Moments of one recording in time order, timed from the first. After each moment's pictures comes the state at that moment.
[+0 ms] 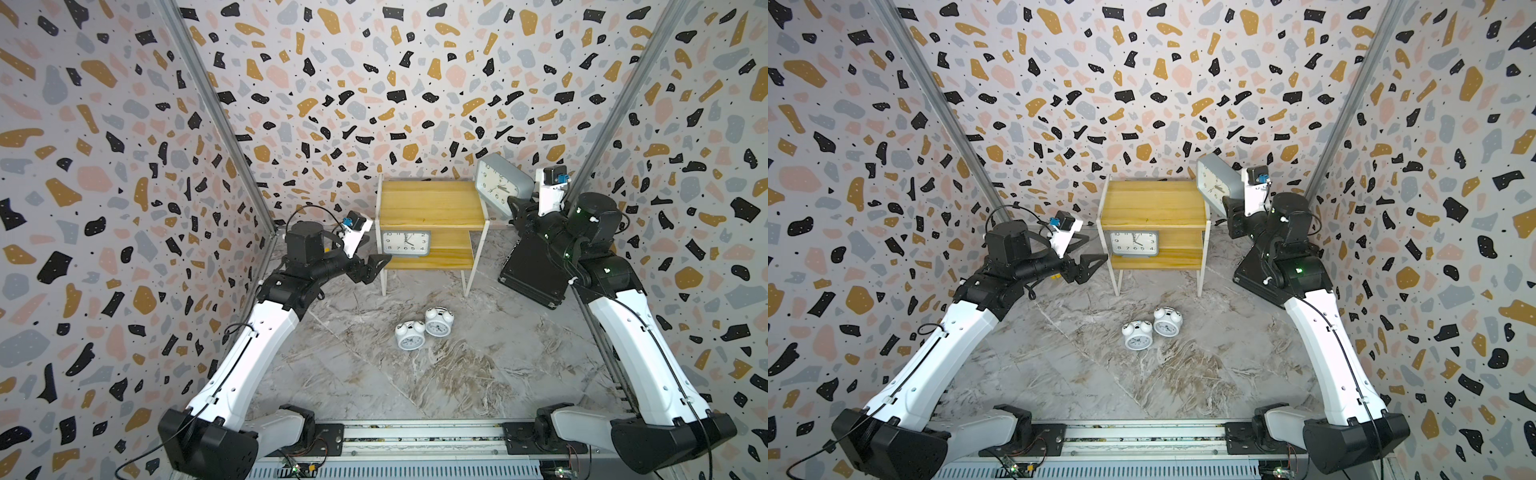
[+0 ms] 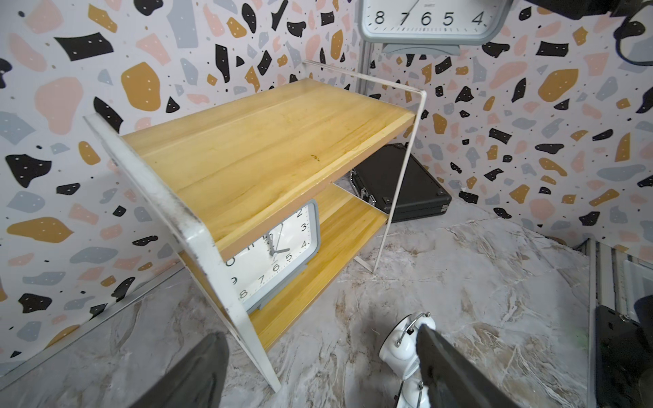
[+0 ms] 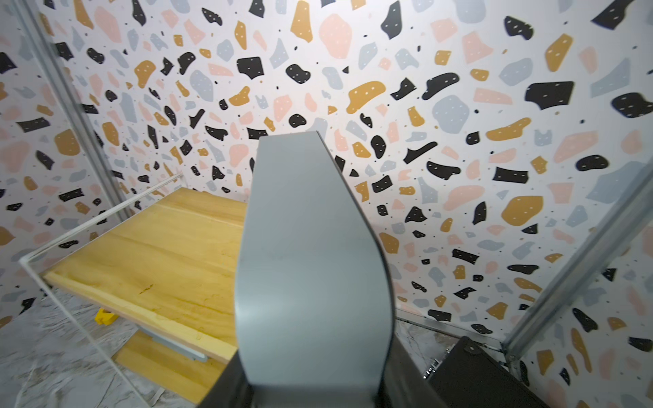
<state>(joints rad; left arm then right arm) -0.26 1.22 1.24 -0.35 0.58 0.16 0.22 1.25 1.53 -0.35 -0.08 -0.06</state>
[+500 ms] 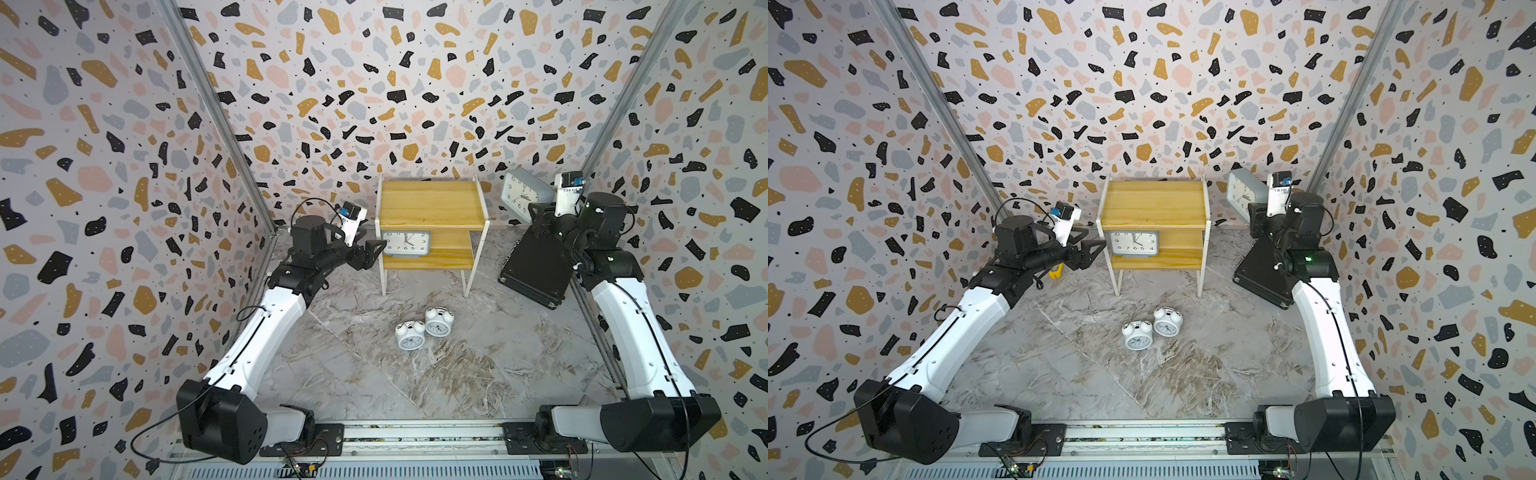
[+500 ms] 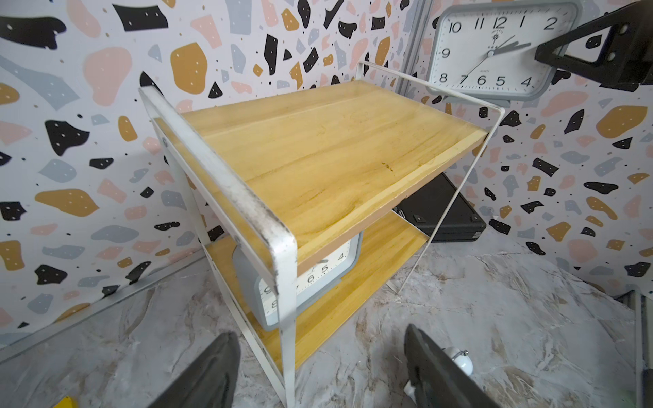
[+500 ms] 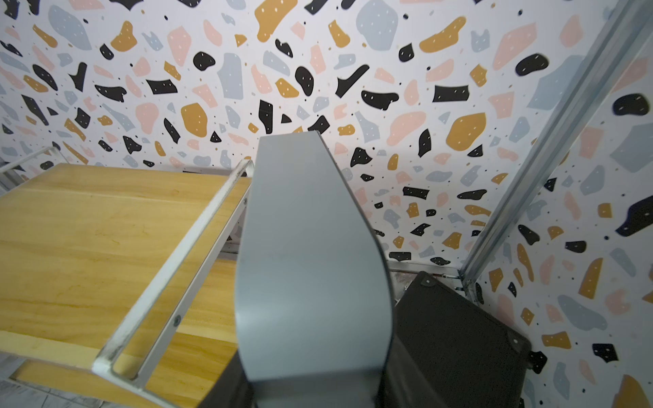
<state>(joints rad) -0.23 1.33 1.24 -0.20 0.54 0.07 0.02 1.33 1.48 -0.39 -0.20 -0.02</state>
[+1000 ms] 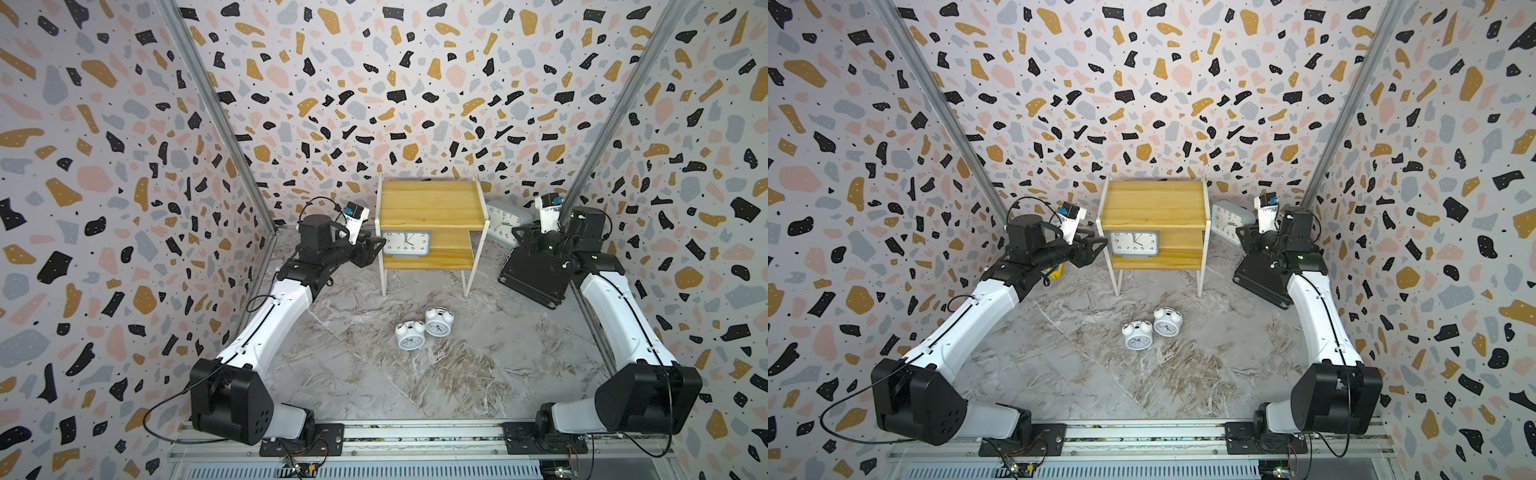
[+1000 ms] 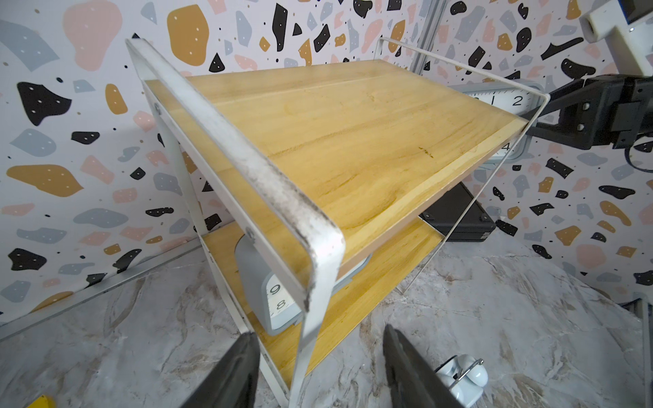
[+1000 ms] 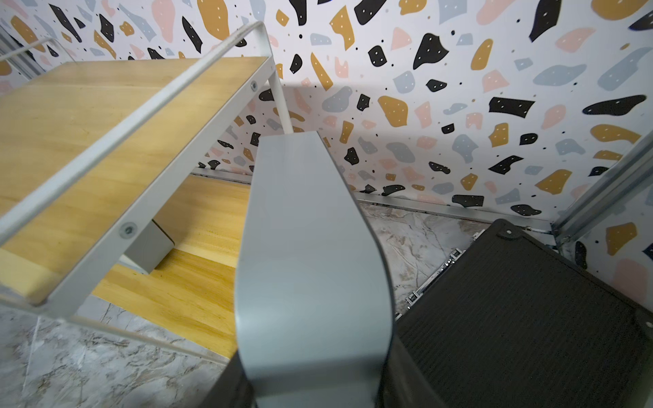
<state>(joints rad) -0.23 1.41 1.24 -0.16 0.54 0.05 -0.04 1.41 1.36 -0.38 -0.44 -0.05</state>
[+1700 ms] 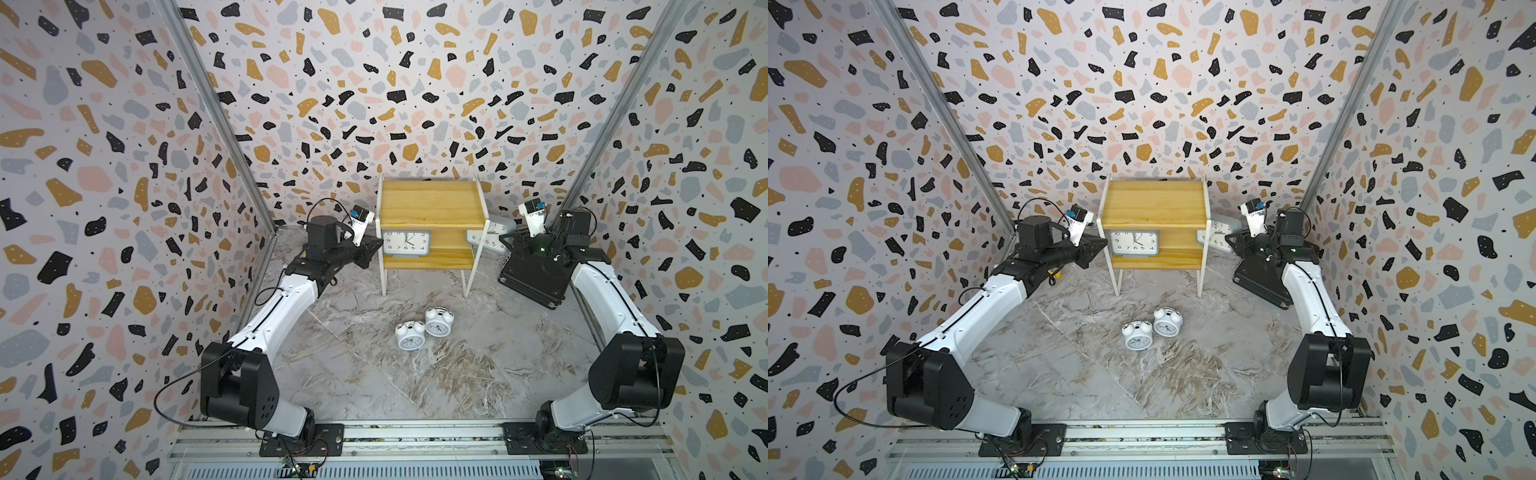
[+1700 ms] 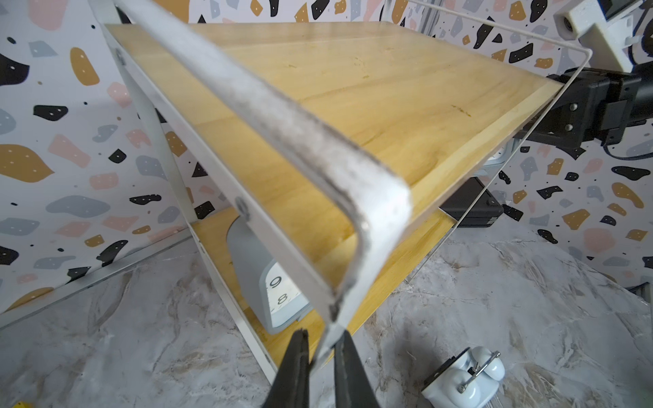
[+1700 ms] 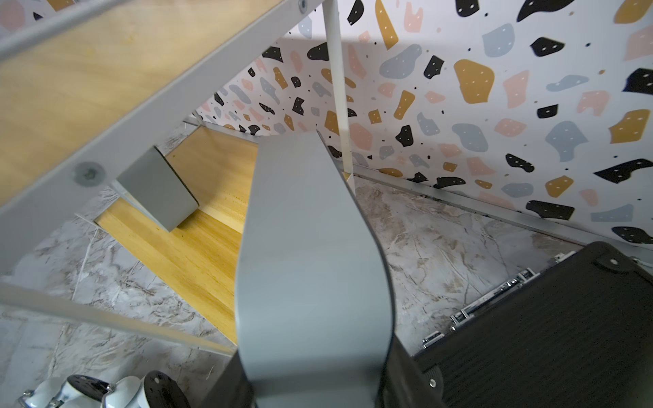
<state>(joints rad) -0.23 1.48 1.24 -0.15 0.56 0.08 -0.05 1.55 1.38 -0.39 -0.64 -0.19</state>
